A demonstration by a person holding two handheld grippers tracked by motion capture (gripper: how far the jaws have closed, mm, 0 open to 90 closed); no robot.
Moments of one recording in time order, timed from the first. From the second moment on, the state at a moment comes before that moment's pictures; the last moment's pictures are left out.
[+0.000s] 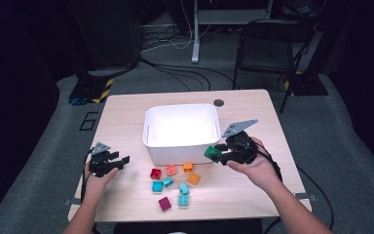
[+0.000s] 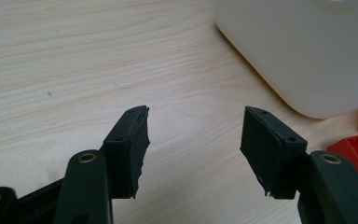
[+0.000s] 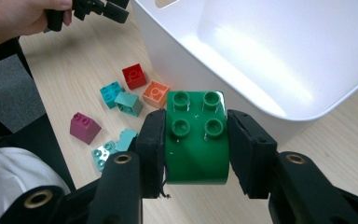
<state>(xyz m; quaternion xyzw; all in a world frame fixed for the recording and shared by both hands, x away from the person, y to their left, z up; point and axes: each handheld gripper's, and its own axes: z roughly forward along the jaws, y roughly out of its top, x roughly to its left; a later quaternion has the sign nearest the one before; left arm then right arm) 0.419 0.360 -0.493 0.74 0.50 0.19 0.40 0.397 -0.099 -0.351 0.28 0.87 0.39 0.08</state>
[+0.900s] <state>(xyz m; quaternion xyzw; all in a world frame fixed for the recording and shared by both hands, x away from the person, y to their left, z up) 0.420 0.363 -0.493 0.74 0.51 0.19 0.40 0.455 -0.038 -0.327 0.26 0.88 0.40 0.10</state>
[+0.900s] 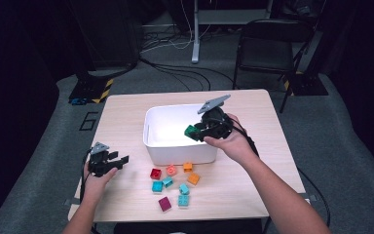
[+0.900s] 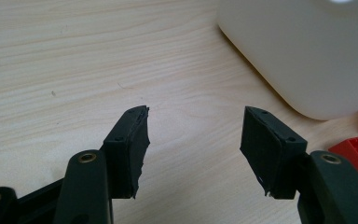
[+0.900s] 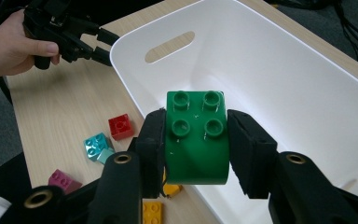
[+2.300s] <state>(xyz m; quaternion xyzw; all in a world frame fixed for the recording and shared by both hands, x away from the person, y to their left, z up) 0.422 0.363 -0.496 0.74 0.50 0.18 0.41 0.549 0.039 -0.379 0.24 0.88 0.40 0.09</state>
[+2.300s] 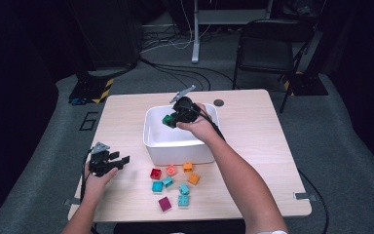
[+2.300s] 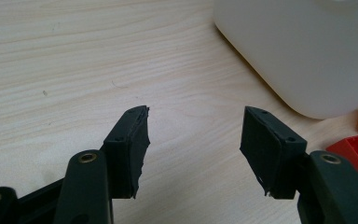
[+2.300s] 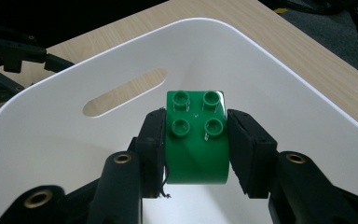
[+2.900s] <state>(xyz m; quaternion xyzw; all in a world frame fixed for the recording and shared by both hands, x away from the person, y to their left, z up) 0.423 0.364 -0.496 0.74 0.50 0.18 0.41 0.565 0.048 -0.403 0.26 0.89 0.37 0.06</state>
